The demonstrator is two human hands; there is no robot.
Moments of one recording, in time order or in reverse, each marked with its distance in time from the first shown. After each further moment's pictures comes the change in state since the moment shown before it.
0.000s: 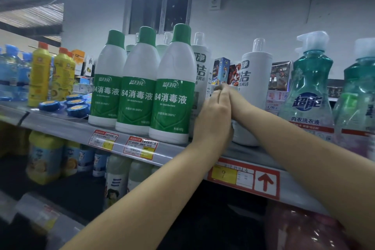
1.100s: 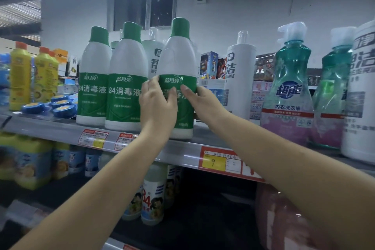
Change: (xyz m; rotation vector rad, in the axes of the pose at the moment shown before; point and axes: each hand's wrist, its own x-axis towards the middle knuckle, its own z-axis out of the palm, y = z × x) left_hand -0.004 -0.054 -0.043 -0.138 0.316 -0.222; right_hand -0.037 -0.022 0.039 0.335 0.025 0.050
